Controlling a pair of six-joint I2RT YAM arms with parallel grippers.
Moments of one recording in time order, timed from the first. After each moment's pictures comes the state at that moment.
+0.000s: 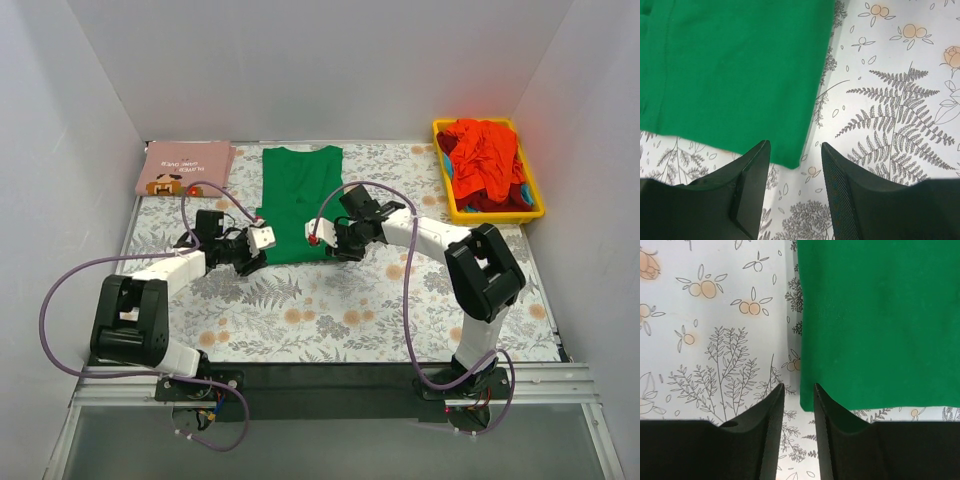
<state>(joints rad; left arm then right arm) -0.13 1.46 0.70 -0.15 0.74 0.94 0.66 1.82 1.27 -0.53 -0.41 -0.93</state>
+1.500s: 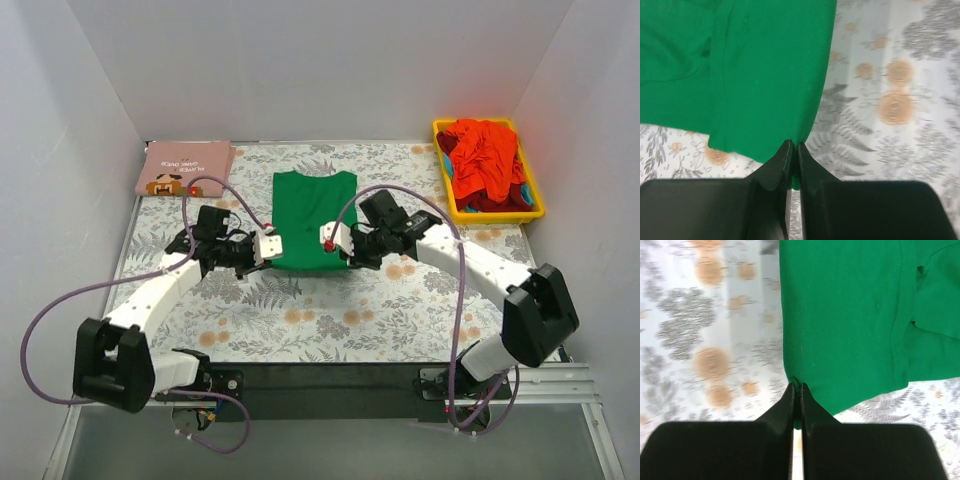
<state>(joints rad) -0.25 1.27 0.81 -0.49 0.73 1.03 0.69 1.52 1.14 -0.62 -0.44 -0.83</state>
